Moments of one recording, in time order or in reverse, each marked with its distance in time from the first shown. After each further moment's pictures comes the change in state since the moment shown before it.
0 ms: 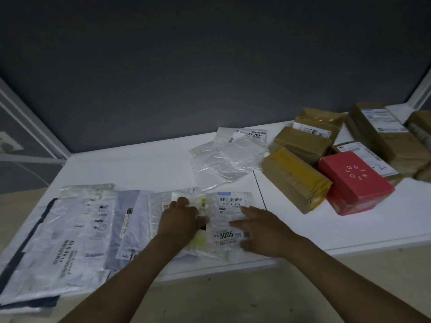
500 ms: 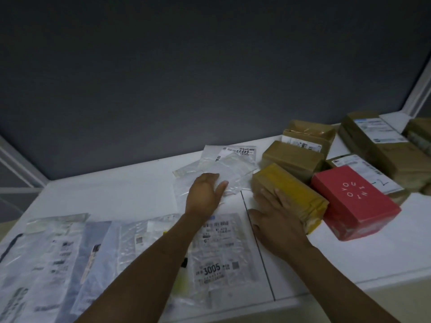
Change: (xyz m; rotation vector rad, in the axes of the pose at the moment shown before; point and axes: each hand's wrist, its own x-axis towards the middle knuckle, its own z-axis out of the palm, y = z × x) left_hand 0.145 0.081 0.004 -0.418 0.320 0.107; right_hand 0.026 0.071 -0.021 -0.378 0.474 0.207
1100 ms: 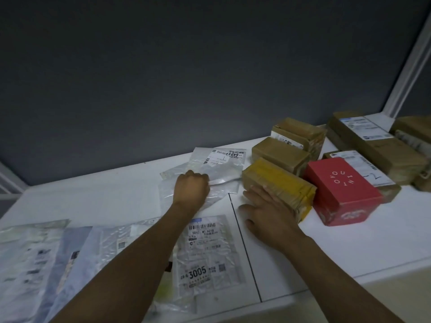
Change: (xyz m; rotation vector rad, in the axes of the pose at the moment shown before) left_hand 0.024 0.006 0.002 0.608 0.093 0.235; right_hand 0.009 0.025 0.010 0.053 0.138 -0.105
